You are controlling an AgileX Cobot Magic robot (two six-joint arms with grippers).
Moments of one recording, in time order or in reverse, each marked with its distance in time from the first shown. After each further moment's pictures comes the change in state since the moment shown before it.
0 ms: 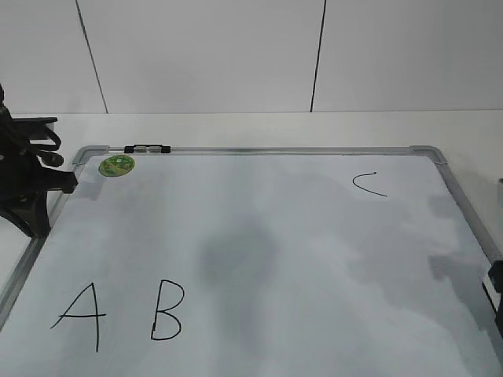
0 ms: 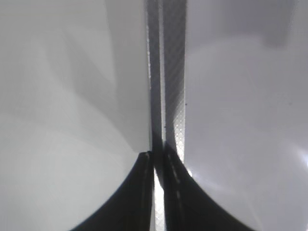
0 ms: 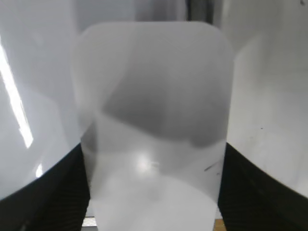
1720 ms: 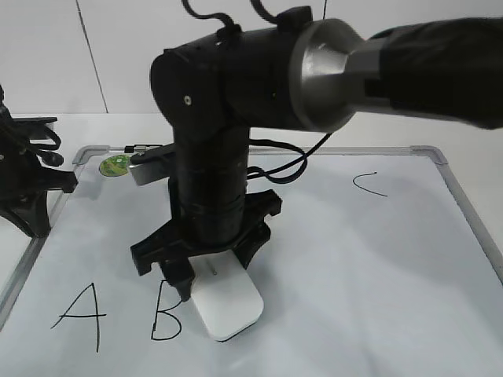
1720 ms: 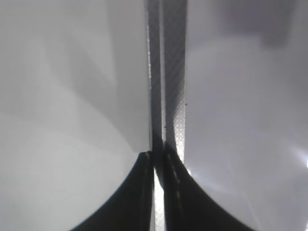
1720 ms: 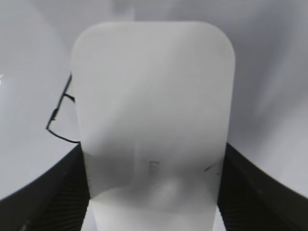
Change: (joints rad) left arm 0.000 0.000 0.000 -0.004 0.000 0.000; right arm 0.764 0.674 -0.937 0.023 0.173 0.167
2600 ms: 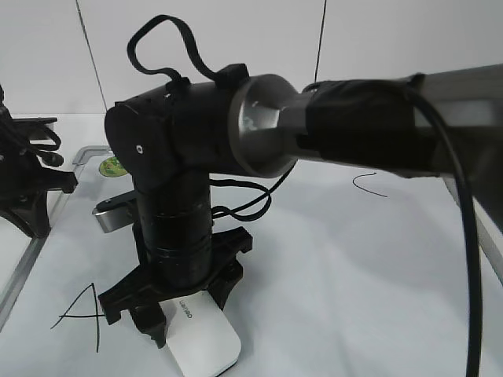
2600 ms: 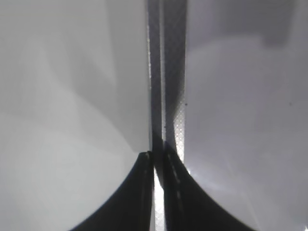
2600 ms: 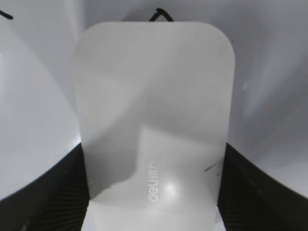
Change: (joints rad) left arm 0.000 0.000 0.000 -0.002 0.000 0.000; right arm 0.077 0.109 -0.055 0.068 0.027 -0.024
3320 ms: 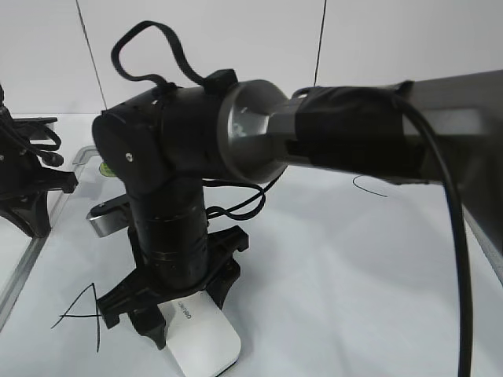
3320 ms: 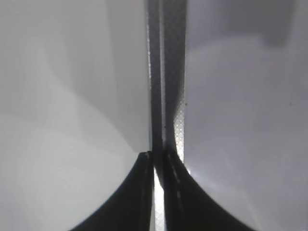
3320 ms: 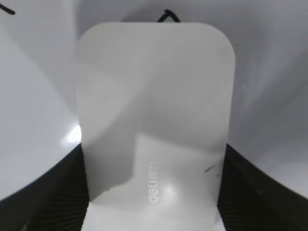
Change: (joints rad) left arm 0.000 0.000 0.000 0.000 0.000 0.000; right arm 0.012 0.019 -0.013 -0.067 0.016 0.009
